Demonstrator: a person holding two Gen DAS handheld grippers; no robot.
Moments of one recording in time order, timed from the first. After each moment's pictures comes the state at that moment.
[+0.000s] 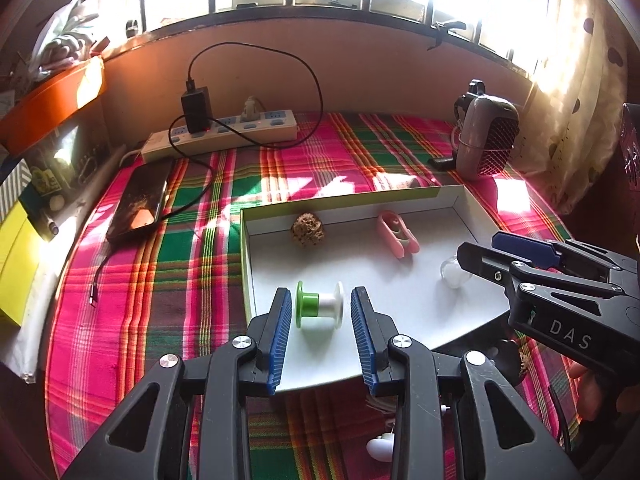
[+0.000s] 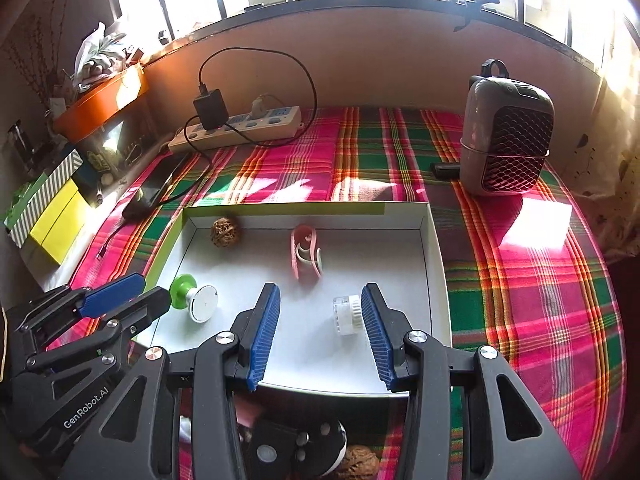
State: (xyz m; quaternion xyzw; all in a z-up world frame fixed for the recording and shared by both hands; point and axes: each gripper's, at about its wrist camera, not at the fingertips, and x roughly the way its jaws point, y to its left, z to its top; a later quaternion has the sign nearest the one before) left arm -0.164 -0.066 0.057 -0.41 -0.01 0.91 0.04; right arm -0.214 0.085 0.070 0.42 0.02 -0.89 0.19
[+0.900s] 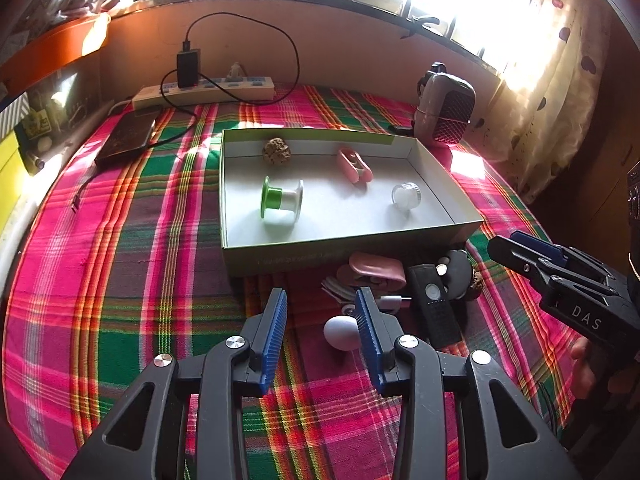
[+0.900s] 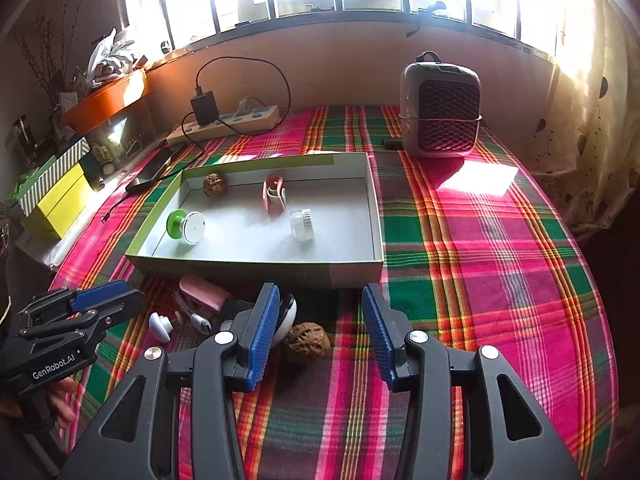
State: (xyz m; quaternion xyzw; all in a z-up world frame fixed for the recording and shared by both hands) left arm -0.095 -0.068 0.032 -0.42 -0.07 0.90 0.09; right arm -0.133 0.142 0.060 0.39 0.02 -0.91 0.16
